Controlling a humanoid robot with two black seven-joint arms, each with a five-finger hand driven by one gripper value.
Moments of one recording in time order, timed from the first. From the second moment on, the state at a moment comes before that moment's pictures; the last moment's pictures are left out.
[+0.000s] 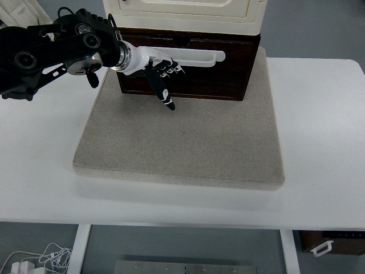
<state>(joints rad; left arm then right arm) -1.45 0.42 -0.06 -1.10 0.51 -0.24 0.47 -0.01 0.00 -0.01 0.17 -0.04 -0.05 0.03</state>
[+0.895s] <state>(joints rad) -1.45 0.42 -0.21 -1.11 0.50 -0.43 0.39 -0.01 0.00 -0.01 0.17 -0.04 -0.05 0.03</state>
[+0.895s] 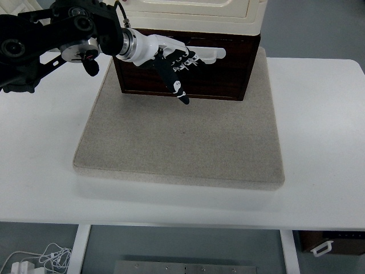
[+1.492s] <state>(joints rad) -1.40 0.41 -0.65 -1.11 0.32 -0.55 0.08 -0.01 0.00 -0.01 0.17 -0.04 -0.05 0.03</state>
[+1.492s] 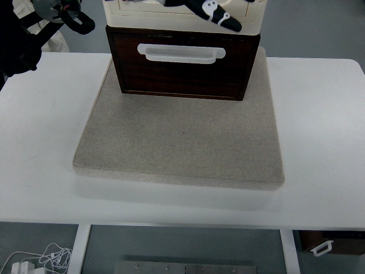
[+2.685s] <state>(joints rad) -1.40 0.57 -1.10 -0.57 0.04 -0.11 0.04 -0.01 0.00 -0.01 0.17 -0.04 -0.05 0.03</state>
